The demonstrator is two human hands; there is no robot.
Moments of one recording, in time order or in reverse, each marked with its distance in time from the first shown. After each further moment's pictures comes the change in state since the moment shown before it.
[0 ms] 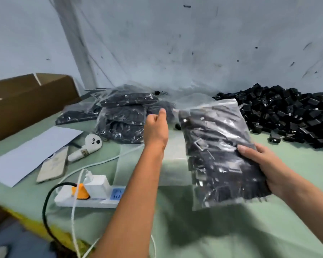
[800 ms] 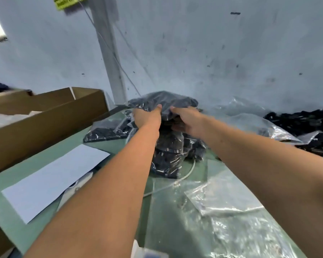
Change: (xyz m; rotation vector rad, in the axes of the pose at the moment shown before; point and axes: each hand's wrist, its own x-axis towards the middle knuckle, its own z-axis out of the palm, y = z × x) left_hand 0.219 0.012 -0.066 -0.077 0.363 -0.107; right_hand 0.295 -0.067 0.289 -0.094 -0.144 0.041
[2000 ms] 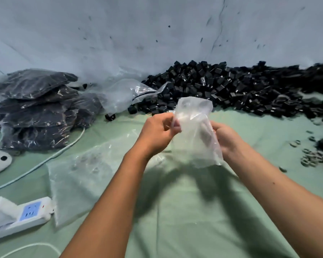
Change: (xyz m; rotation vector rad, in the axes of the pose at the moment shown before) left_hand -0.379 -0.084 0.071 0.385 -1.166 0.616; right_hand -0.387 0.122 -0.321 0.617 0.529 0.114
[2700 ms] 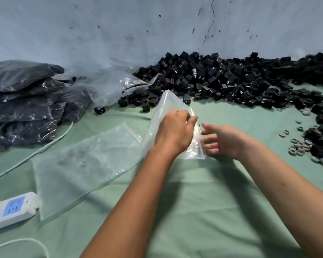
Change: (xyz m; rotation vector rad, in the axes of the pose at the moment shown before) left_hand 0.004 0.031 0.072 0.414 0.023 0.022; right_hand -0.006 -0.004 -0.051 -0.465 0.054 0.083
